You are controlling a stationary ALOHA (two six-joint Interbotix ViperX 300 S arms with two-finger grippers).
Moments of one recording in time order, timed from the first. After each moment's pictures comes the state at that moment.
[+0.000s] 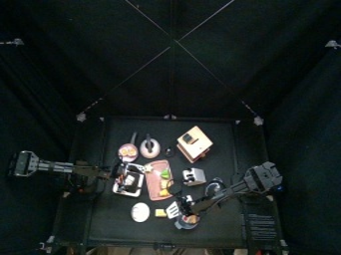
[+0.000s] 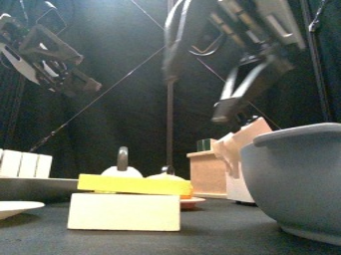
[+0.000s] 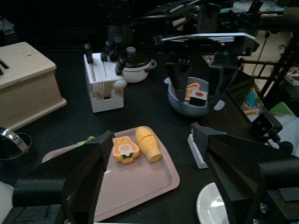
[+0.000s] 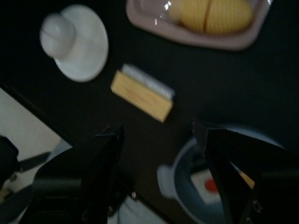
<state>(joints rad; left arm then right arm) 0.07 -0.64 1.21 0.52 -0.43 -0.49 0.43 0.15 0.28 -0.36 0.73 1.76</state>
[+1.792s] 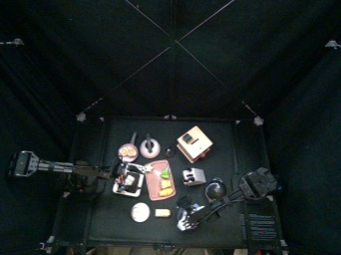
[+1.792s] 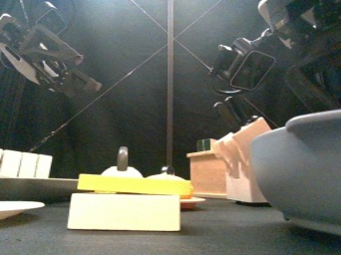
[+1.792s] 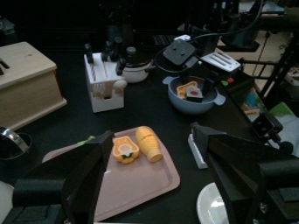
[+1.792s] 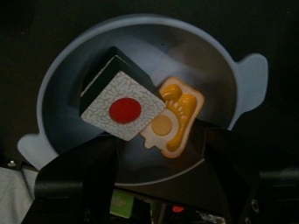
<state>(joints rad) 0.07 -0.64 1.21 0.52 -0.43 -0.49 0.46 0.28 0.24 0.00 1.05 1.52</state>
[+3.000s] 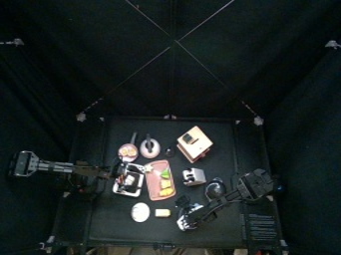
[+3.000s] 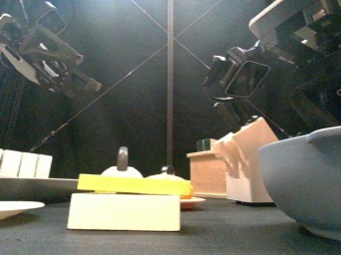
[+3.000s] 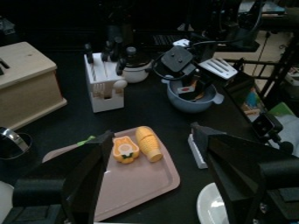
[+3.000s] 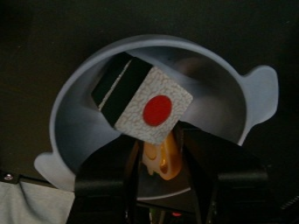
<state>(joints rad) 0.07 -0.64 1.21 0.52 -0.43 -0.49 0.45 0.29 0.19 -0.04 1.12 1.51</state>
